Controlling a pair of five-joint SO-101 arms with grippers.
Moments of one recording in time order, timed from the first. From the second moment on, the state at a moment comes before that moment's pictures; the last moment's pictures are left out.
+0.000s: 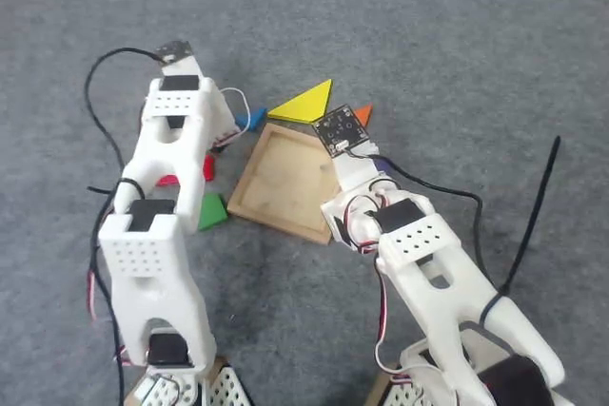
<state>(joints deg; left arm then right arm) -6.9 34.2 -9.4 71.6 29.9 -30.1 -25.4 53.5 39.6 3.3</state>
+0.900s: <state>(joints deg) -7.3 34.1 -8.6 71.7 29.8 -30.2 -25.4 53.5 38.0 3.3</state>
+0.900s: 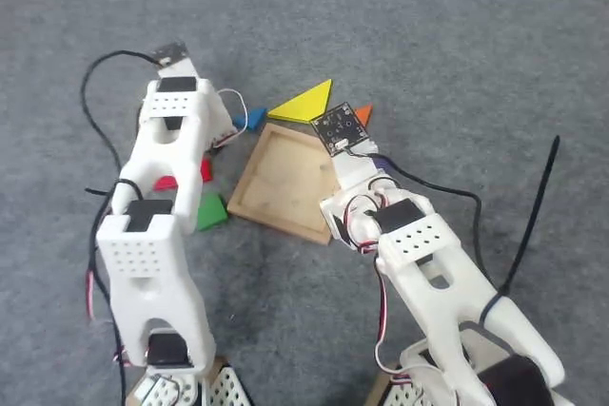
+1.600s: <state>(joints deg) -6.7 33.9 -5.2 77.1 21.5 -30.1 -25.4 53.5 38.0 3.3</state>
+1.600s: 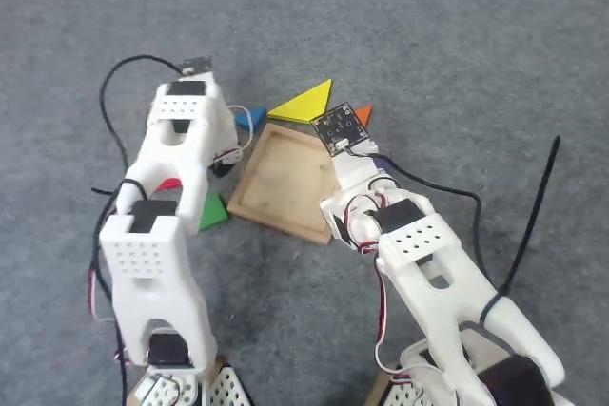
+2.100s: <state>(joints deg) -14.0 16.1 19.4 64.9 16.5 -30.2 -25.4 53.5 38.0 3.3</state>
